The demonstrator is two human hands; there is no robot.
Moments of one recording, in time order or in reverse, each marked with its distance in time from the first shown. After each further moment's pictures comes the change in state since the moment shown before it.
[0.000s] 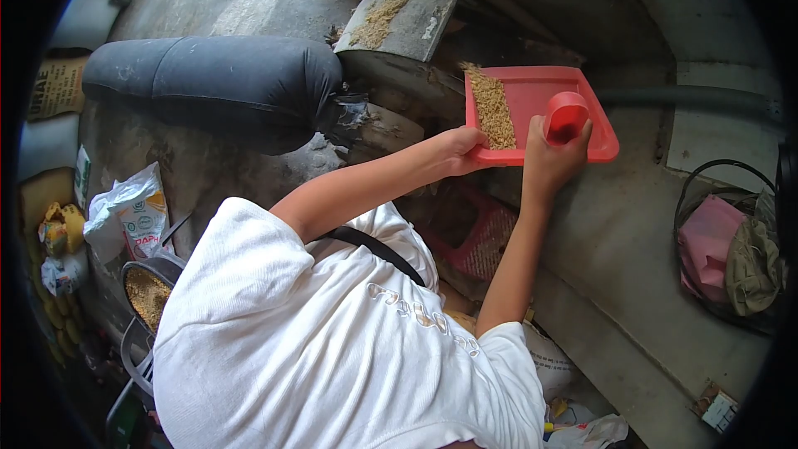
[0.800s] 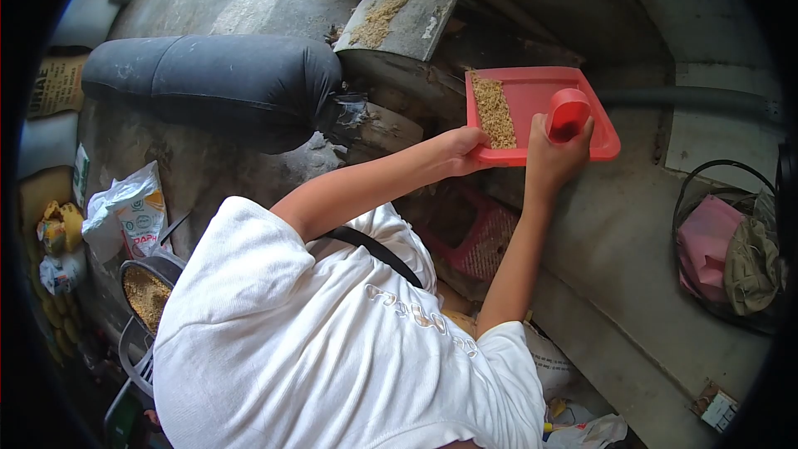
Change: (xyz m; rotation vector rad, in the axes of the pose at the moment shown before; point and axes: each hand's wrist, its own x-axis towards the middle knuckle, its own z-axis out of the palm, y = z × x) left_hand 0.000 -0.003 0.000 0.018 -0.023 0.002; right_hand 0.003 -0.002 -0.002 -0.025 0.011 -0.053
